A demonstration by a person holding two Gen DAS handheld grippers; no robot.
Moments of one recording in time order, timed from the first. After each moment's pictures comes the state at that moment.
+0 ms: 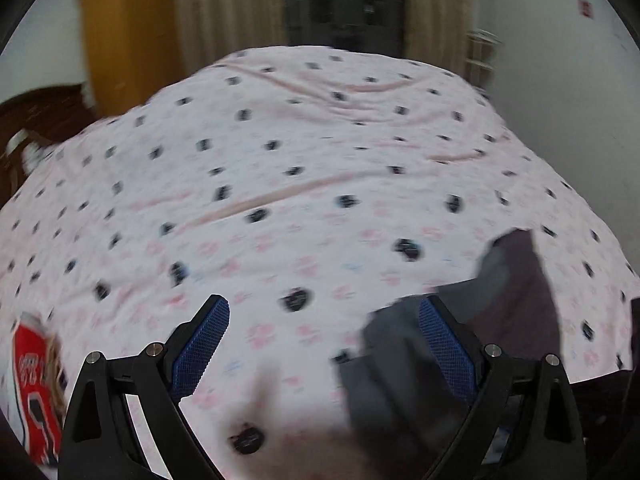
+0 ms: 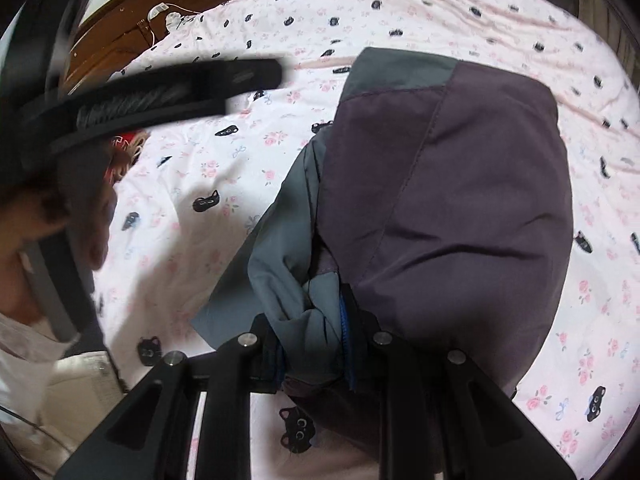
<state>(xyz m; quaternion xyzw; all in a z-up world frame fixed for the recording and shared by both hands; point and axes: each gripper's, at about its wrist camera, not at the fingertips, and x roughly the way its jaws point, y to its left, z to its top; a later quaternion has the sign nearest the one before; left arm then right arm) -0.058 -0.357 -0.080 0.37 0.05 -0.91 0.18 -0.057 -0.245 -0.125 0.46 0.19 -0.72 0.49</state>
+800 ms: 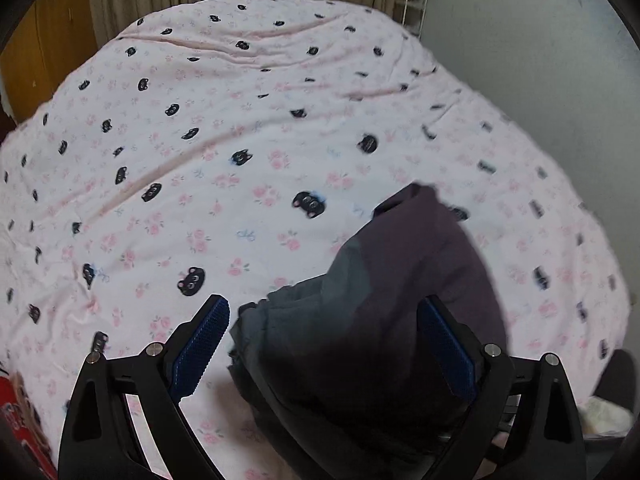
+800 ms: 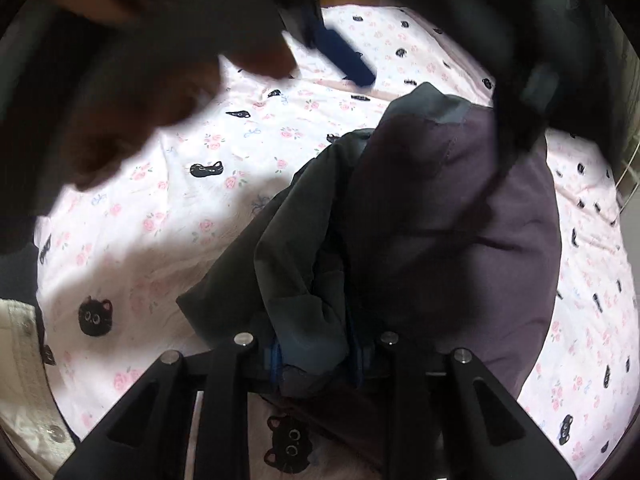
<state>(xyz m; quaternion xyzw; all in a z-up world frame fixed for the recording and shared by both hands) -0.098 -0.326 -0.104 0.47 0.05 -0.88 0.07 -0.001 -0.253 -0.150 0.33 0.28 -0.77 0.47</state>
